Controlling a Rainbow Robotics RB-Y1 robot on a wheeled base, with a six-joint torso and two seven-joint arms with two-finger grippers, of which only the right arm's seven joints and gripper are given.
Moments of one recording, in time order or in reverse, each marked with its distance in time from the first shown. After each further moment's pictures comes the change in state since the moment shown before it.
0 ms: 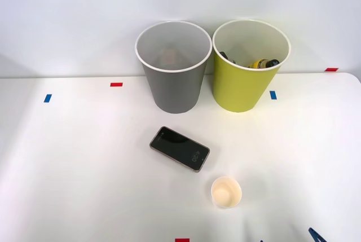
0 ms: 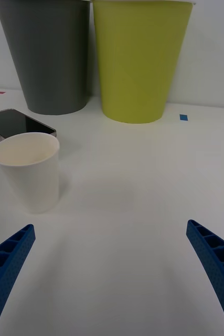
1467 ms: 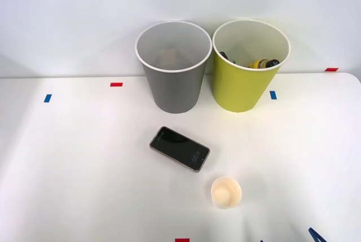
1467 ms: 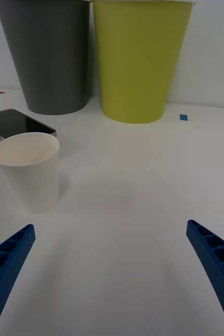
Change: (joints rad) arm 0.000 0.000 0.000 0.000 0.000 0.000 0.000
